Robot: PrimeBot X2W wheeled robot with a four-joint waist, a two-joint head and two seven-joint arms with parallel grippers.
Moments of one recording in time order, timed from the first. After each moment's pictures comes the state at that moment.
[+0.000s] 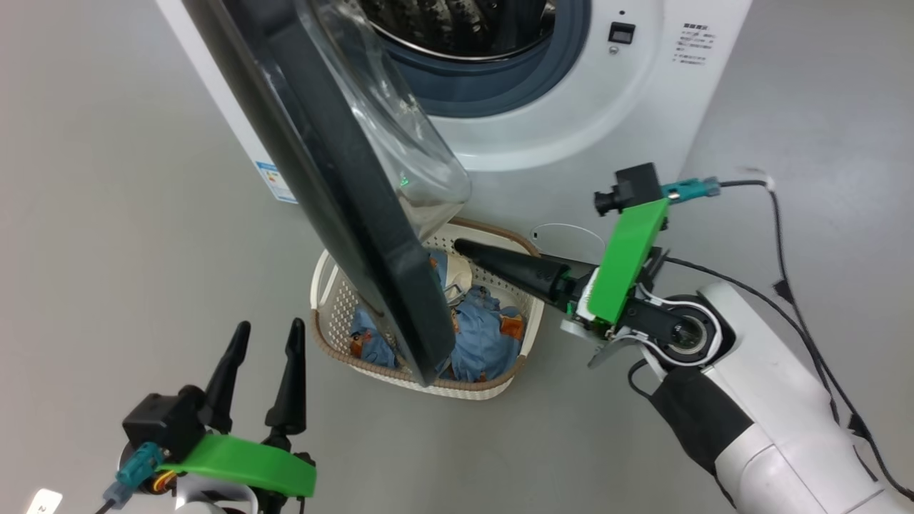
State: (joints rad) left arm -0.16 0.05 -0.16 0.19 -0.40 -0.13 -0.26; right arm -0.71 -0.13 0.48 0.47 1.56 0.13 0.60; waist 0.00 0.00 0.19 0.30
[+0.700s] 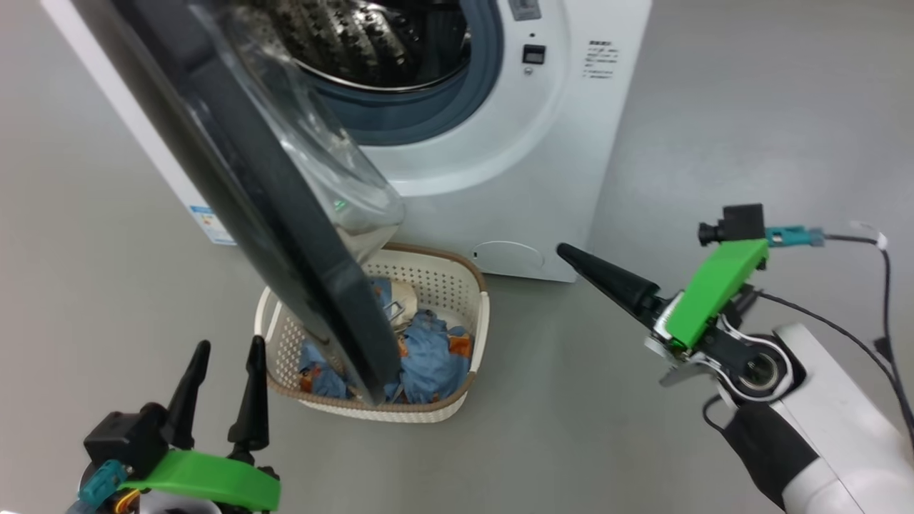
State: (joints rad) left arm -0.13 0.09 -0.11 0.20 -0.41 -0.13 -0.26; right arm -0.61 -0.26 0.43 0.47 1.53 0.13 0.43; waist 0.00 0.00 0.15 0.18
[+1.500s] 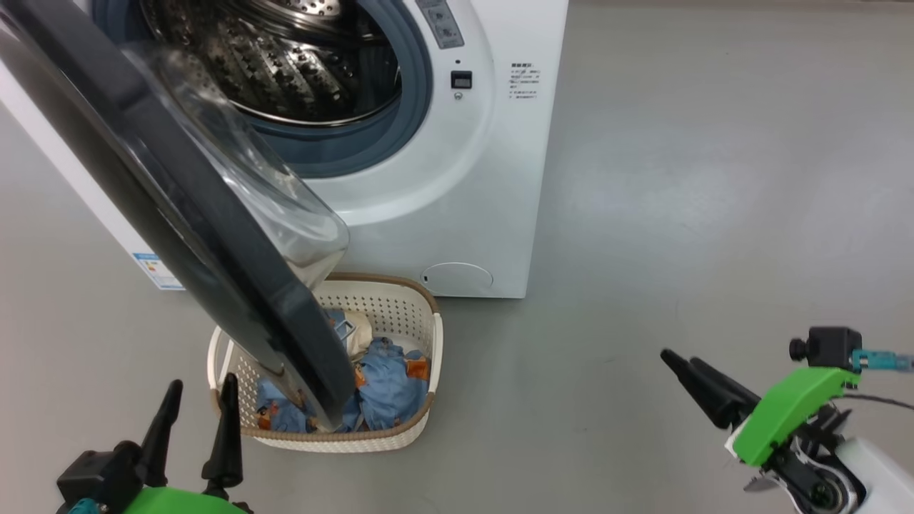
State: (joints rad) left arm -0.04 0.12 -0.06 0.18 -0.41 -0.13 -0.26; right arm -0.36 -0.49 0.55 0.45 1.36 0.13 0.08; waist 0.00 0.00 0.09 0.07
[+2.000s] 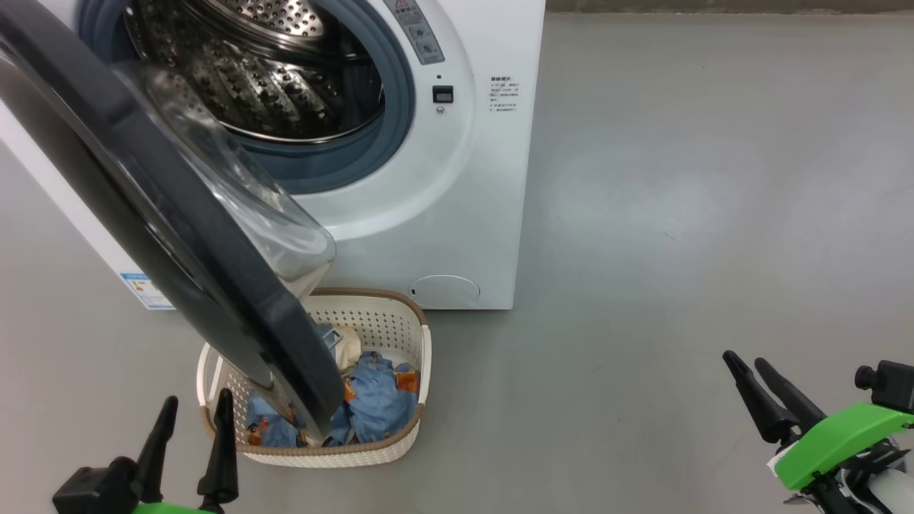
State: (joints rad) left arm 0.00 0.12 -0.05 0.18 -0.41 -0.13 -0.26; right arm -0.28 -0.58 0.60 0.45 1.33 0.13 -0.23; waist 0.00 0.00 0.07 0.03
